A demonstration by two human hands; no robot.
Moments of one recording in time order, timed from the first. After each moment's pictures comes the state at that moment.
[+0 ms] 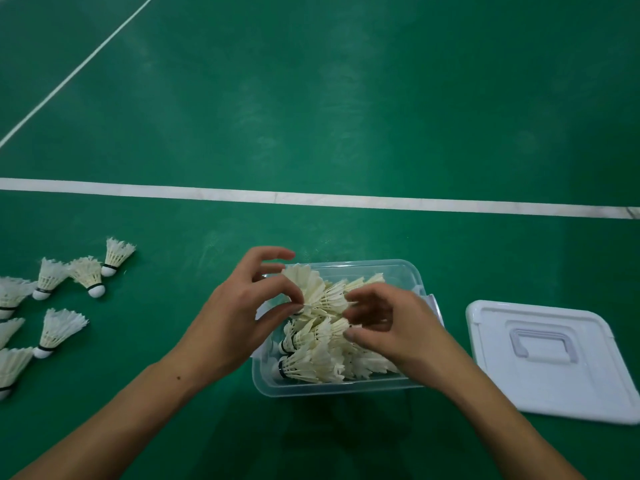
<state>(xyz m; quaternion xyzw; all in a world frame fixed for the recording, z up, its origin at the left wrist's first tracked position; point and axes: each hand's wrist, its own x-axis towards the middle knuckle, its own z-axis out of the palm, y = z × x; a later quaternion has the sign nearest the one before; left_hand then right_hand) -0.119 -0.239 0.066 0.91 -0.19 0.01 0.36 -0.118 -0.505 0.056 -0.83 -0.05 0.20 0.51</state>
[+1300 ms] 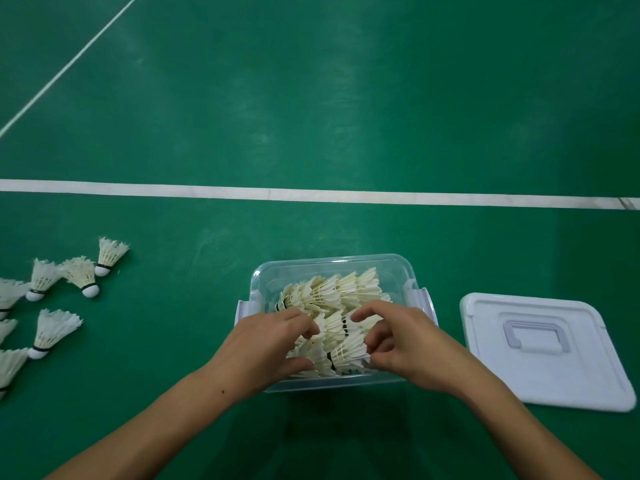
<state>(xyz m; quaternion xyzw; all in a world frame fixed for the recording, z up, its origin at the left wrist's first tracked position) -0.133 -0.270 0.026 0.95 -0.24 -0.15 0.15 -0.128 -0.532 0.048 -0.87 -0.08 0.29 0.39</state>
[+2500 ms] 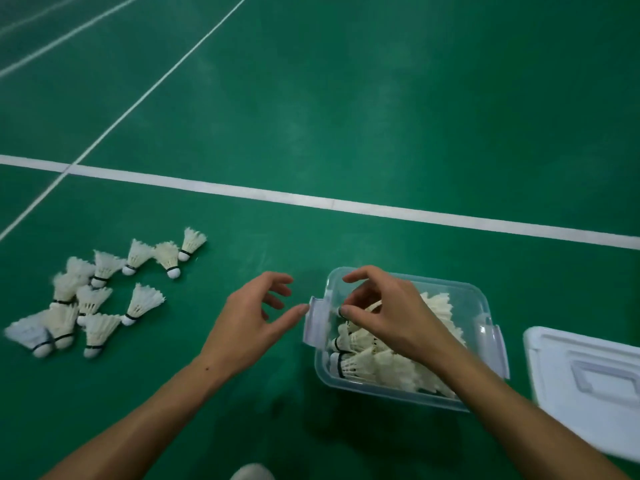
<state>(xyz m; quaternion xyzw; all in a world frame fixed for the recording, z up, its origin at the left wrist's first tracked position) -0.154 -0.159 0.033 0.91 0.03 0.02 0.41 -0.096 -0.411 0.055 -0.87 -0.19 0.14 0.42</state>
